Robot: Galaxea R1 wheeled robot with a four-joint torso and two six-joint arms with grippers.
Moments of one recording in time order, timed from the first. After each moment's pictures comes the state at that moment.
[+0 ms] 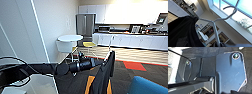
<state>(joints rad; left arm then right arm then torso) 0.14 2.48 -0.94 -0.59 -0.16 -0.07 -1.53 3.06 -2.72 -0.29 0.12 0.26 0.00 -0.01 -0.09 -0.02</state>
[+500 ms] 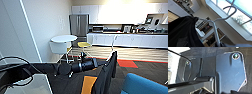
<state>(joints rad) 0.14 2.51 -0.95 -0.59 -0.16 -0.07 -1.53 3.06 -2.72 -0.29 0.12 0.26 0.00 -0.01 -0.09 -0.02</state>
